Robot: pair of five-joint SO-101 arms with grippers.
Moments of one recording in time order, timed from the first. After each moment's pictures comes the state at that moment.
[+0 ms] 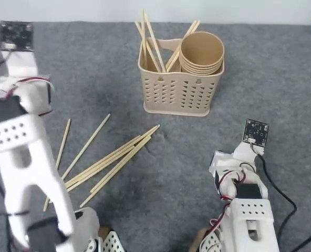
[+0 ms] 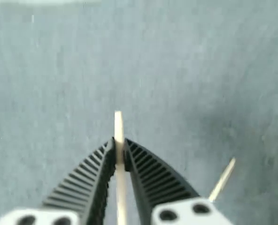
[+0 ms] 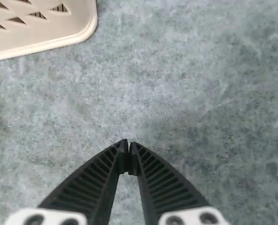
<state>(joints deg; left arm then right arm) -24.5 -22.3 15.7 62.9 -12.1 -4.0 -64.5 89.2 36.2 -16.2</state>
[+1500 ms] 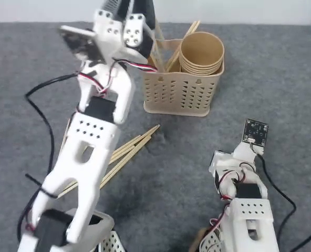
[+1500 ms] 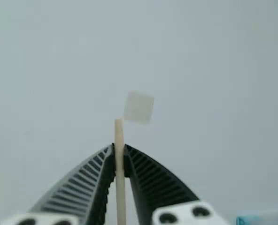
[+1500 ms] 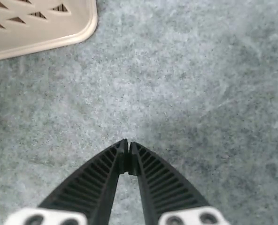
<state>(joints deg) 13.2 -17.3 23.2 -12.9 13.5 -4.0 -64.5 89.2 36.2 -14.7</state>
